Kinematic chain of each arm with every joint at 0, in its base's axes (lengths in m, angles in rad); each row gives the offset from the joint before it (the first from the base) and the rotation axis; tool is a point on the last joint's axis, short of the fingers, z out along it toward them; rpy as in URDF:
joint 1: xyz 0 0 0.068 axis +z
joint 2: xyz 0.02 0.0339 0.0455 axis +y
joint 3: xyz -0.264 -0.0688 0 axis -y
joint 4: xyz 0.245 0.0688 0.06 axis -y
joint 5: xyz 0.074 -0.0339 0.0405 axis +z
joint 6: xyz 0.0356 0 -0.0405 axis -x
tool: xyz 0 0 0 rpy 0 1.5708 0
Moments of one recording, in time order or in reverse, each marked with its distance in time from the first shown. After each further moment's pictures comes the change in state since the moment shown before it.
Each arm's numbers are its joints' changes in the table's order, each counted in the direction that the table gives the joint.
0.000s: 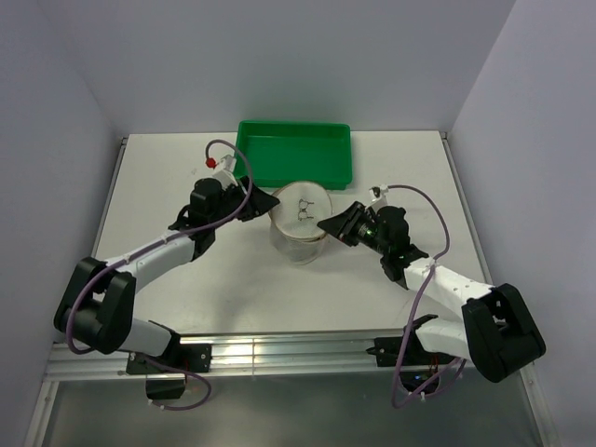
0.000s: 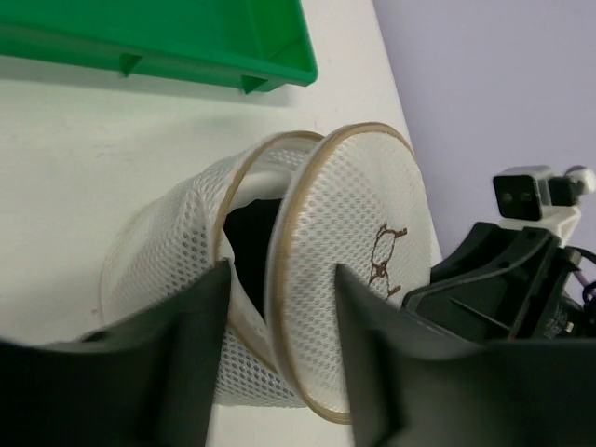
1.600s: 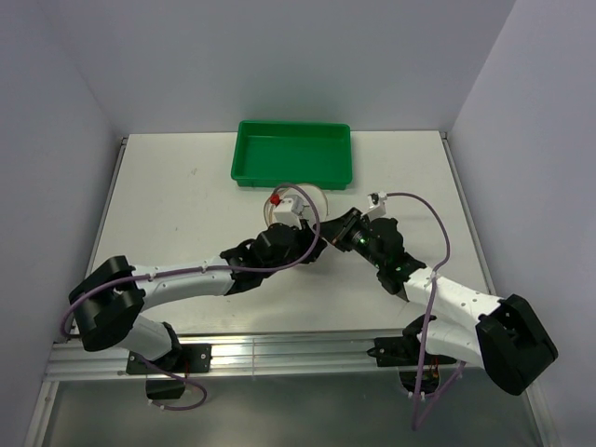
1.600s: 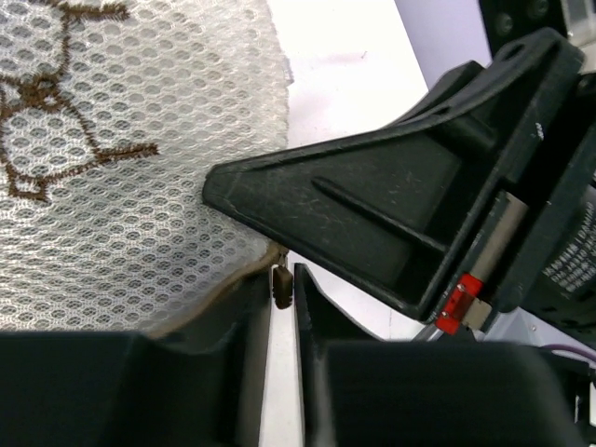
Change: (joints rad) left arm -0.599 0.041 0.074 -0.111 0.559 0.015; right arm 0.167 -0.091 -0.037 0.013 -0.248 -0.044
